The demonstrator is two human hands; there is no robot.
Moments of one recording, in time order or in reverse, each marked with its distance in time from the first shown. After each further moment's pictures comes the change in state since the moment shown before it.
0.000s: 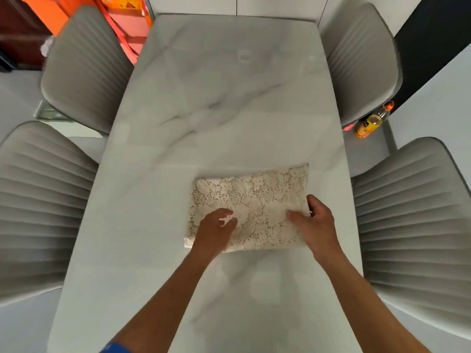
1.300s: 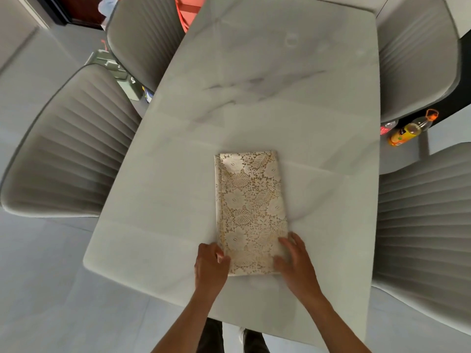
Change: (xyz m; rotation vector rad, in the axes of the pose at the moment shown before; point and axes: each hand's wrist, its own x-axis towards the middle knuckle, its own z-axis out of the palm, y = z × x) left_hand -0.117 -0.146 0.045 0.112 0.367 -0.174; right_hand -0.099 0.136 0.030 -0.649 -0.315 -0.188
